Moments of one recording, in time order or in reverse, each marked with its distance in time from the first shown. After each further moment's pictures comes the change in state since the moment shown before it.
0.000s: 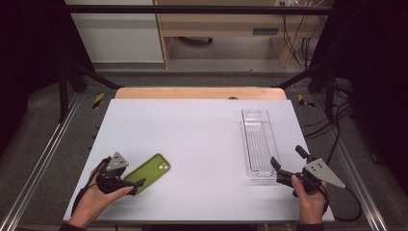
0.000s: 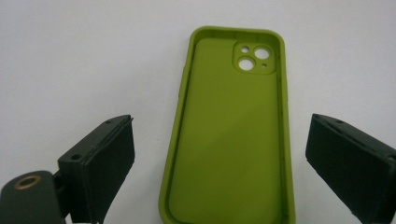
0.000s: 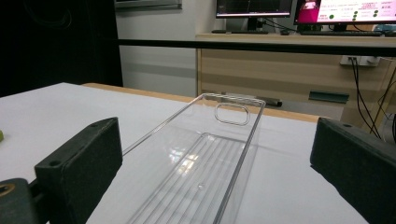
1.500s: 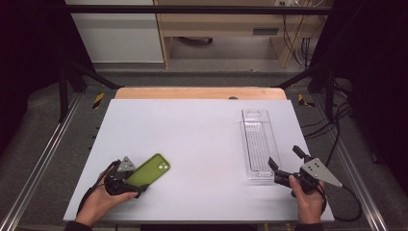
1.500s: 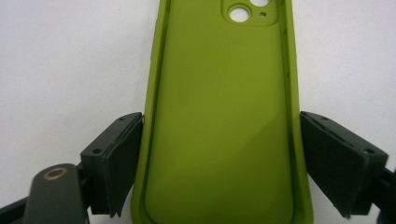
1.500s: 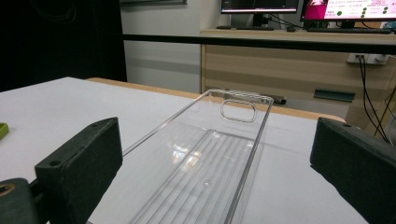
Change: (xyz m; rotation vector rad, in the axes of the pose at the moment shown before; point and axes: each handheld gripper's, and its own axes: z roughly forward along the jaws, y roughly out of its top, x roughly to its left) left arm -0.005 -0.009 0.023 0.110 -0.030 0.022; right arm 0.004 -0.001 0.003 0.019 0.016 -0.013
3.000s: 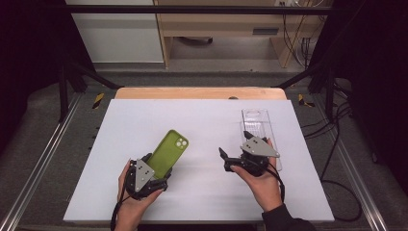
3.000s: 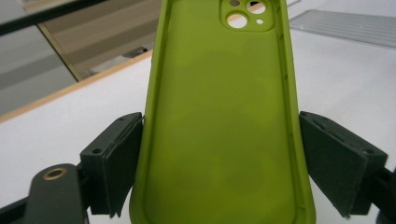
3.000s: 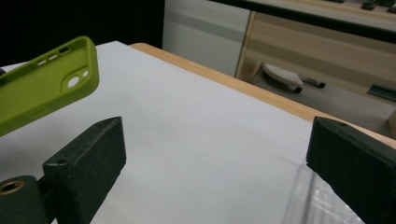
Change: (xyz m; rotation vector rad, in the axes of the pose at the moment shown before) left arm -0.073 0.035 0.001 -0.540 0.299 0.061; right arm 0.116 0.067 0.082 0.213 0.123 -0.139
